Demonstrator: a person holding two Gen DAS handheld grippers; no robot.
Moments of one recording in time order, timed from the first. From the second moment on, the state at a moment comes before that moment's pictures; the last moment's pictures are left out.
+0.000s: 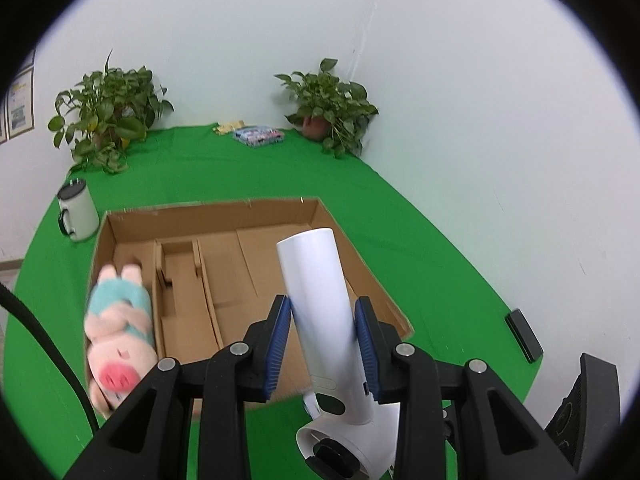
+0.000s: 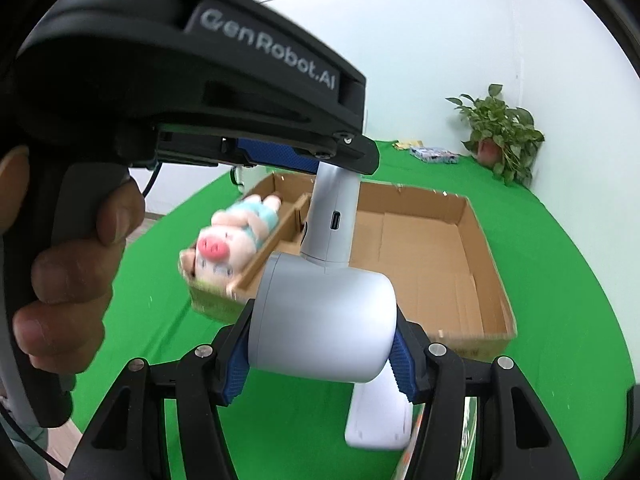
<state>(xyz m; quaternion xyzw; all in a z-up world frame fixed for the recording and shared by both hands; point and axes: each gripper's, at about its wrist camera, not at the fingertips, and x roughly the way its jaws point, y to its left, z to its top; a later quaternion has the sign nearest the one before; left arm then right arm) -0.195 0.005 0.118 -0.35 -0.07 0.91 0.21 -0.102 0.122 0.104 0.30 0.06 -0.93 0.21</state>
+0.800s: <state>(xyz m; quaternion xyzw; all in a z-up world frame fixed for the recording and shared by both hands) -0.338 -0.007 0.019 -0.47 -0.09 0.86 0.19 -0.262 0.097 0.026 0.45 0.02 -0.86 0.23</state>
